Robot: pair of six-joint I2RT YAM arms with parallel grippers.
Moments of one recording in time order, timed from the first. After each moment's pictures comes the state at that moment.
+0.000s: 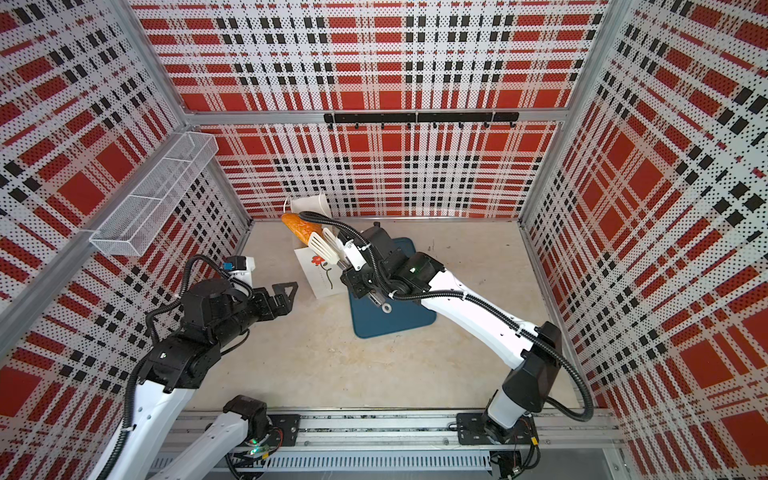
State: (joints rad) left arm -0.26 0.71 0.95 -0.71 0.04 -0.39; right arm 0.90 1.62 1.68 -0.71 -0.08 0.19
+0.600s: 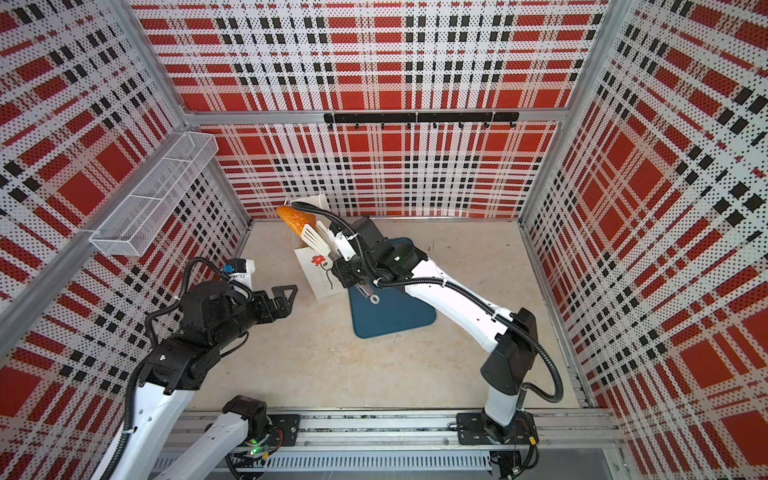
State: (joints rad) left arm -0.24 0.70 0.94 -0.73 0.07 -0.38; right arm 0.87 1.77 1.82 -0.71 -0.10 0.21
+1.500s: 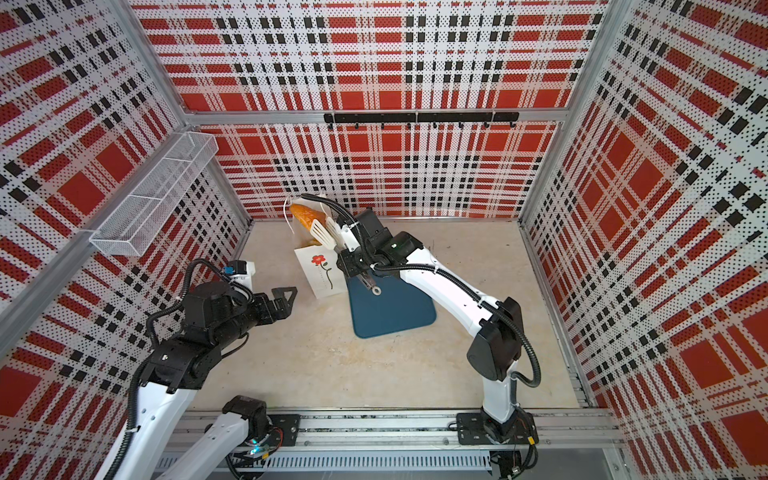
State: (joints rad) left arm -0.21 0.69 0.92 -0.73 0.08 -0.38; right arm 0.81 1.88 1.92 -0.77 -0.14 0.23
